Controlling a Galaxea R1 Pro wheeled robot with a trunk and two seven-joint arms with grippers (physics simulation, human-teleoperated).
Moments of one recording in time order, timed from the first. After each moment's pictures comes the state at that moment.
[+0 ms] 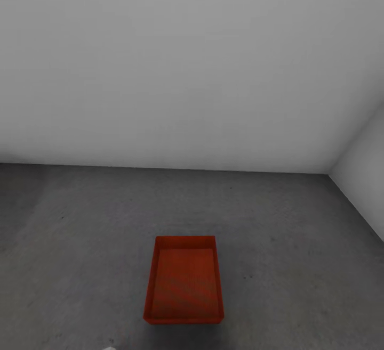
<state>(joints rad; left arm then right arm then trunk) -0.45 0.04 -0.05 0.00 0.33 0.08 0.23 -0.29 0.00 0.28 0.03 -0.20 0.01 -0.14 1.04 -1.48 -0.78</state>
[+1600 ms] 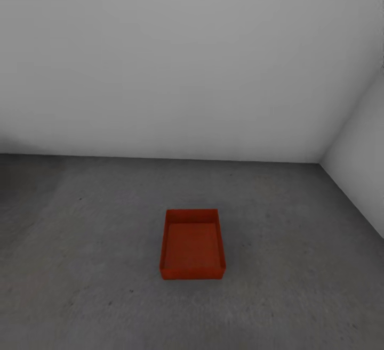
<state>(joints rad) -0.34 0.02 -0.05 -0.01 0.31 -0.04 0.22 -0.25 0.01 0.28 0.03 -0.21 -0.06 -0.11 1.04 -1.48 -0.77</state>
